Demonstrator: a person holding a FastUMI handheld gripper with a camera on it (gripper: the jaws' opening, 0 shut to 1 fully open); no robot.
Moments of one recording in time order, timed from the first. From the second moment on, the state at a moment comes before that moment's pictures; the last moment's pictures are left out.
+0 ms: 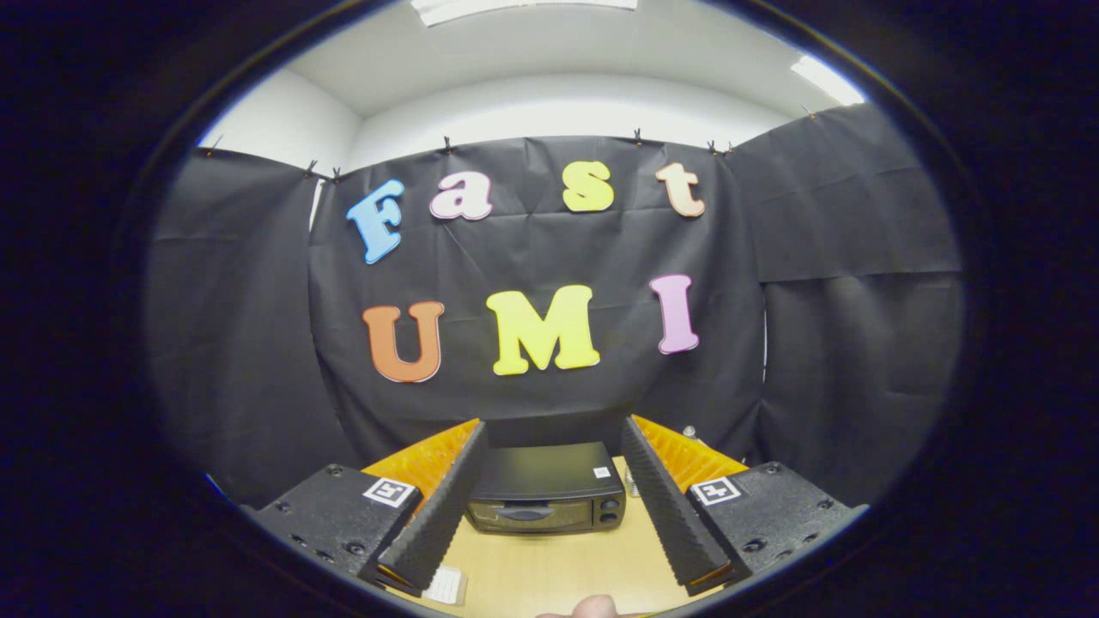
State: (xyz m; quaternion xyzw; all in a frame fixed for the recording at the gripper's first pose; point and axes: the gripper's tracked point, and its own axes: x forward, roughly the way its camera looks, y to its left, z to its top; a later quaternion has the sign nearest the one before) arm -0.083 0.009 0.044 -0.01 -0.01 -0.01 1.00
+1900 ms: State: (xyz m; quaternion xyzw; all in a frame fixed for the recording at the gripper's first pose) arm -0.012 0.002 0.043 0.00 0.01 0.00 1.00
